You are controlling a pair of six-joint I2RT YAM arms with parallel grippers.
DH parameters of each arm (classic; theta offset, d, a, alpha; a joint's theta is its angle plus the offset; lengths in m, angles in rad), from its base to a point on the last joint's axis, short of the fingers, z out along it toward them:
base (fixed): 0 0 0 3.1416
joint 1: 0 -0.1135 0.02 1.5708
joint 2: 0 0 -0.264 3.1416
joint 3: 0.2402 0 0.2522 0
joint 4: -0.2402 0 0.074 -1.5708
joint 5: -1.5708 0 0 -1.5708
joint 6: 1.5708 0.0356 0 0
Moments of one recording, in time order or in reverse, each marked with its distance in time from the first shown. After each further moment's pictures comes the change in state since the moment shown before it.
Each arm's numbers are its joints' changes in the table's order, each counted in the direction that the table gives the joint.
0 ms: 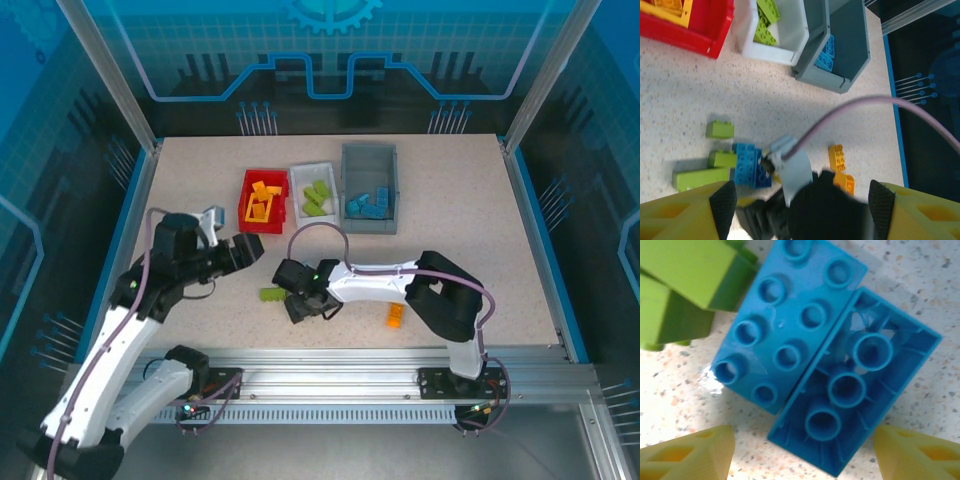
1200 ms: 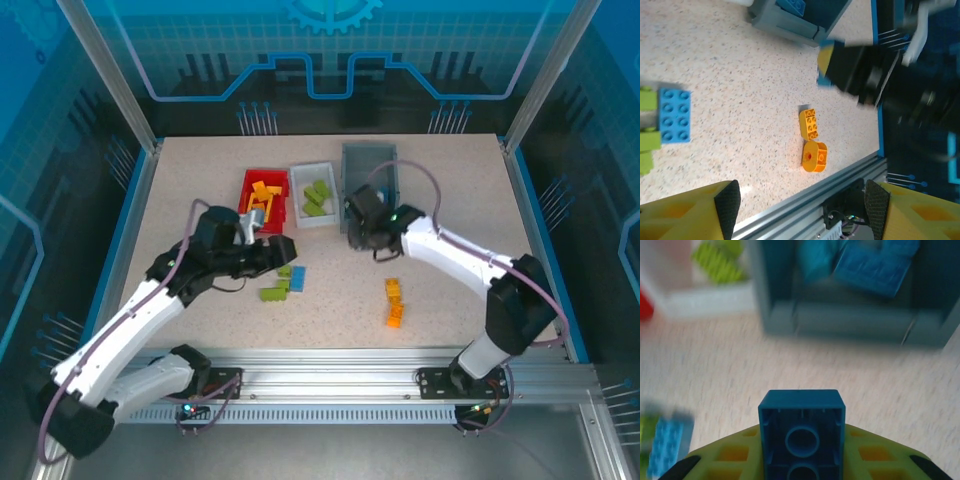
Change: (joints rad) left arm 0.243 0.261 0.028 0.194 -0.024 -0.127; right arm 0.481 -0.306 0.013 -0.035 -0.072 -0.093
